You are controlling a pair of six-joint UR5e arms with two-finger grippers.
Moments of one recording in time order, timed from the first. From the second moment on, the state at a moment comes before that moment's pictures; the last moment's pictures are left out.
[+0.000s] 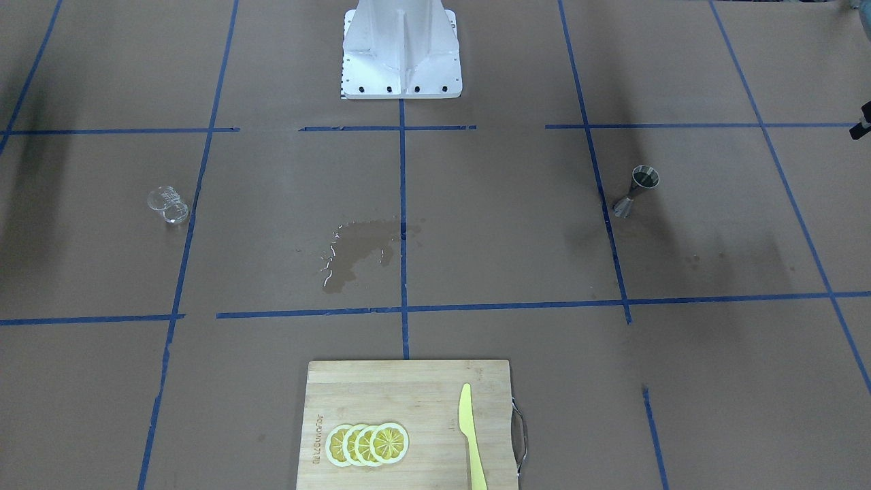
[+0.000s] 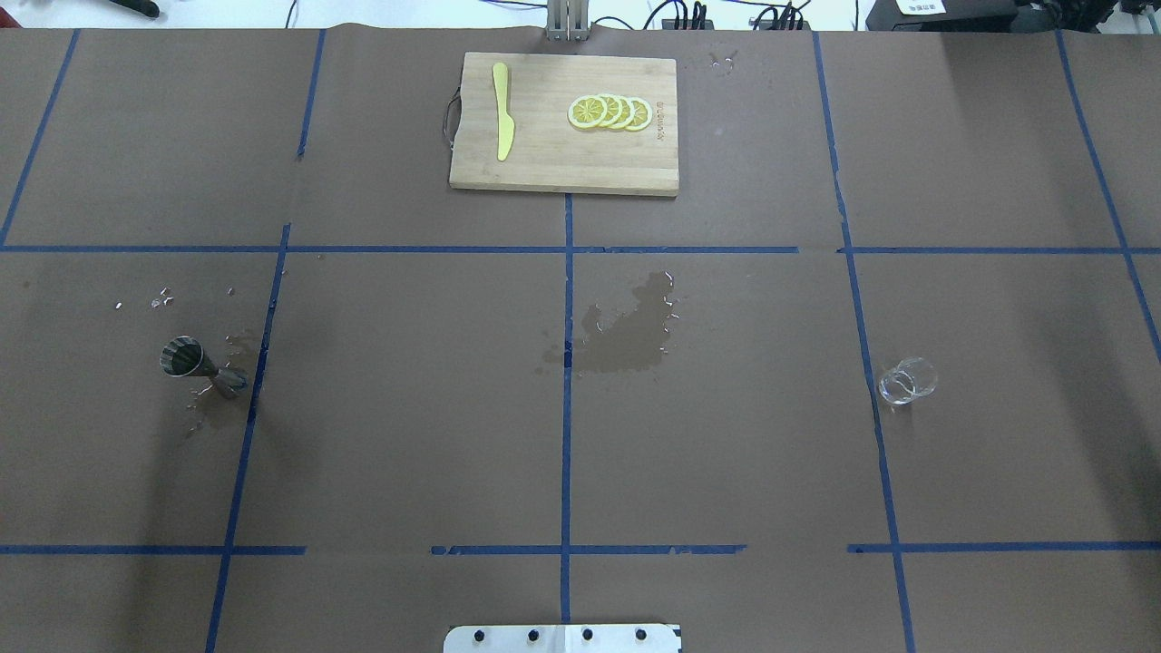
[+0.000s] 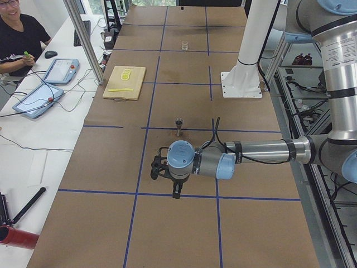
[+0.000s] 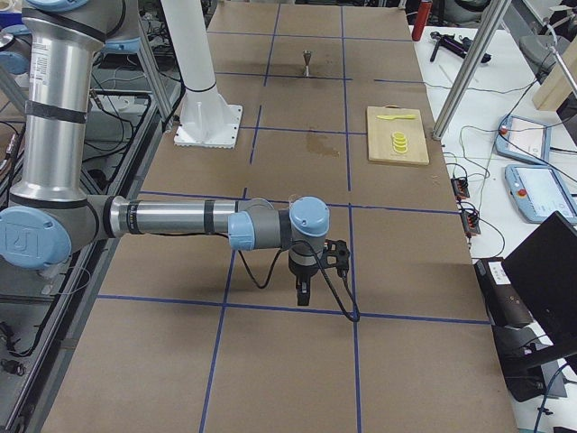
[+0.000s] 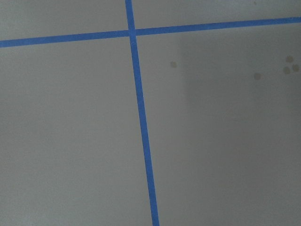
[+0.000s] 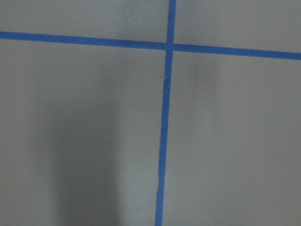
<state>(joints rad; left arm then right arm) -1.52 -1.31 -1.75 -1.79 -2.47 -0.01 1.45 -1.75 1.77 -1.51 2.30 0.09</state>
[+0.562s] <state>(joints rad) -1.53 -1.31 -1.75 -1.79 -2.47 -0.01 1.47 -1.75 1.81 -1.51 2.34 0.09</state>
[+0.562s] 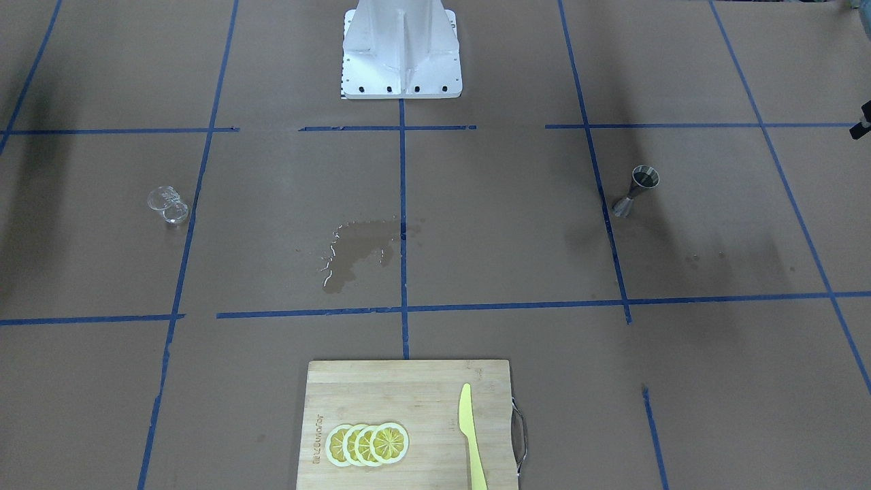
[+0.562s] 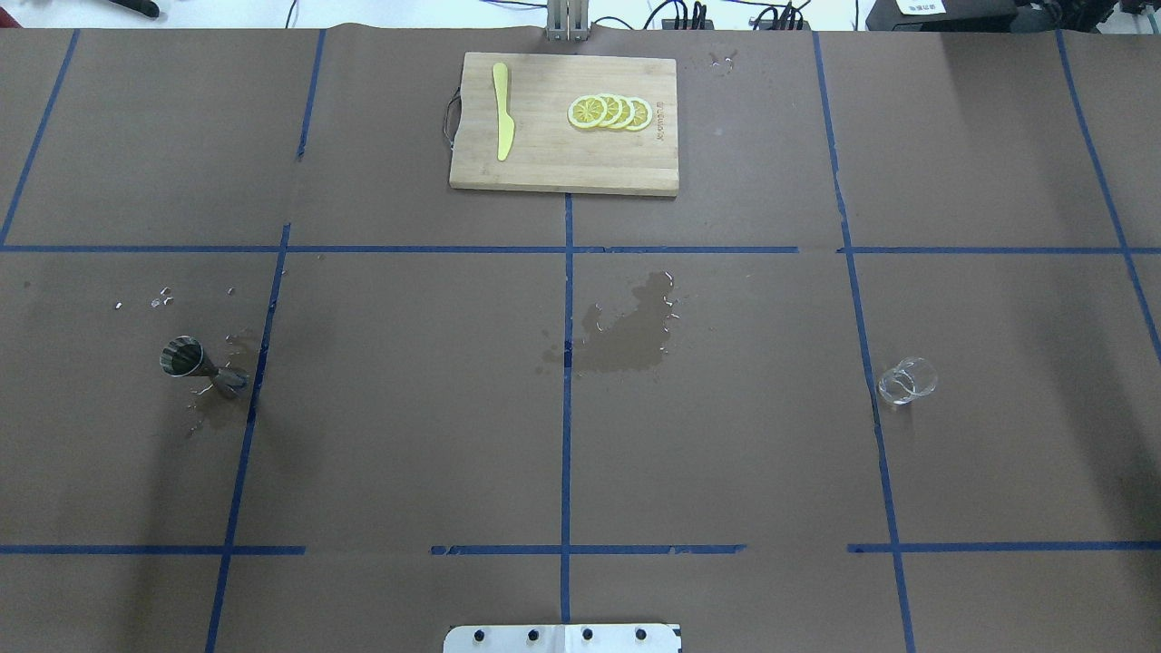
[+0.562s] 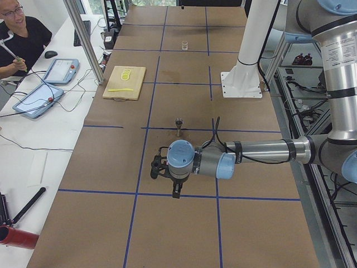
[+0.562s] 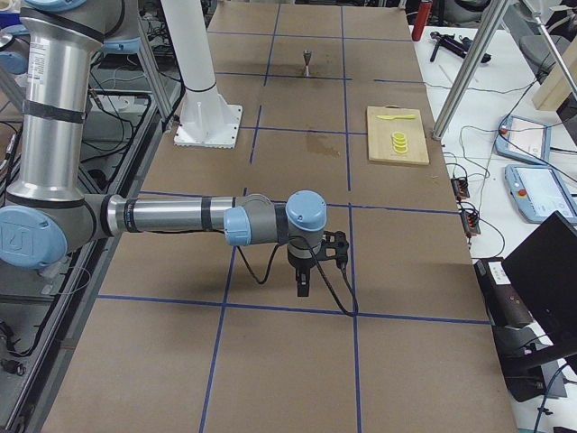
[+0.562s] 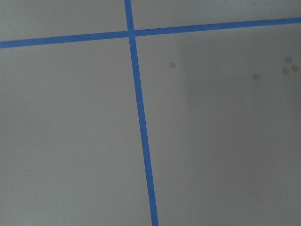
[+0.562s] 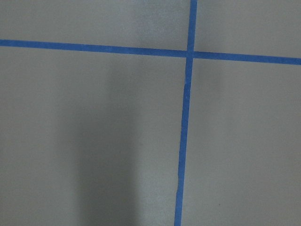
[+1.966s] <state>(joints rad) -1.53 -1.30 -1.75 -1.79 -2.47 -0.01 1.50 -1.78 1.81 -1.51 2.33 0.11</state>
